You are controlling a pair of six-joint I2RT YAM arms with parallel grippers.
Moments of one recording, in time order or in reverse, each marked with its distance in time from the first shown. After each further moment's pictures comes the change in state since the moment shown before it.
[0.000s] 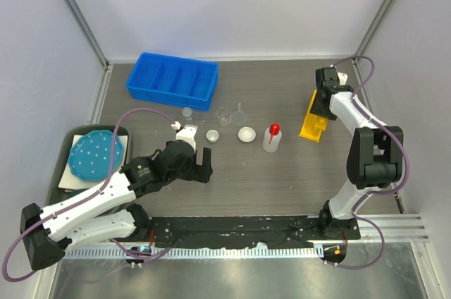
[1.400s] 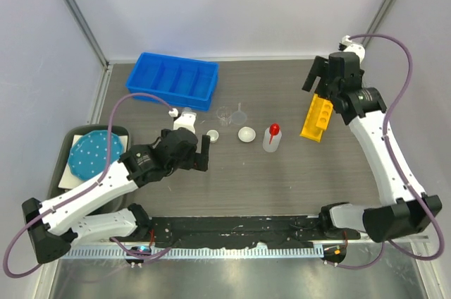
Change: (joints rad) left arm 0.004 0.070 0.197 -0.161 -0.121 0.010; right arm 0.129 -0.398 0.167 -0.143 -0.046 0.019
